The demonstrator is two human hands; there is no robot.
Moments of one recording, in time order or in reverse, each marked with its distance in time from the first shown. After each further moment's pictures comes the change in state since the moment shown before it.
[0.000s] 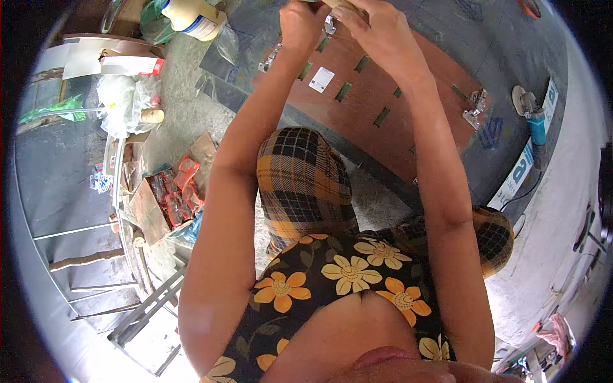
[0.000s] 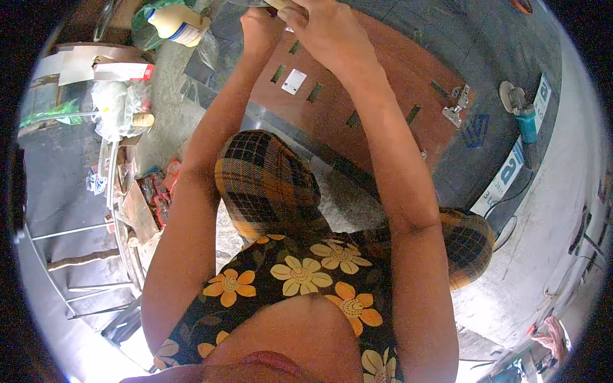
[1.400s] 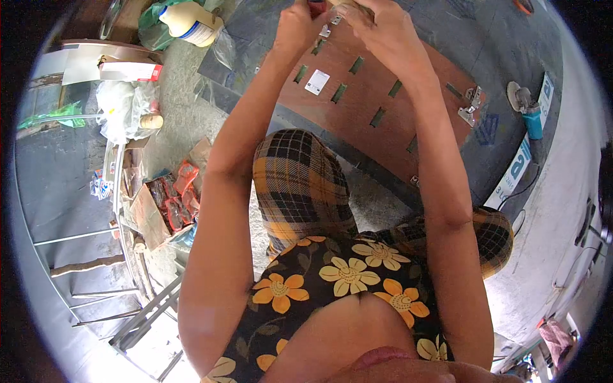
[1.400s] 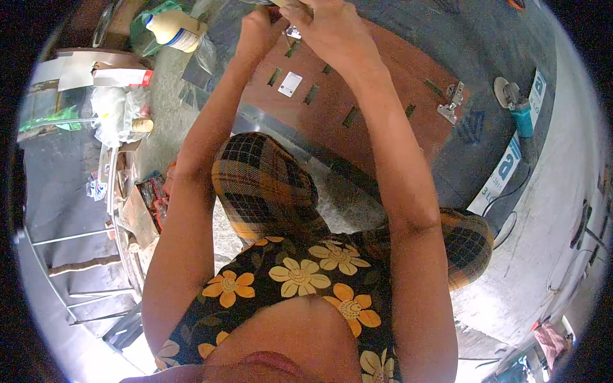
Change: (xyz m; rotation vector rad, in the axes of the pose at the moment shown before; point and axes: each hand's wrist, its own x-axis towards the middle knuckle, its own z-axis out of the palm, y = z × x) left_hand -0.005 0.031 -0.019 0.032 -0.138 0.153; right_hand 0.002 -0.010 -0.021 0.070 -0.073 0.141
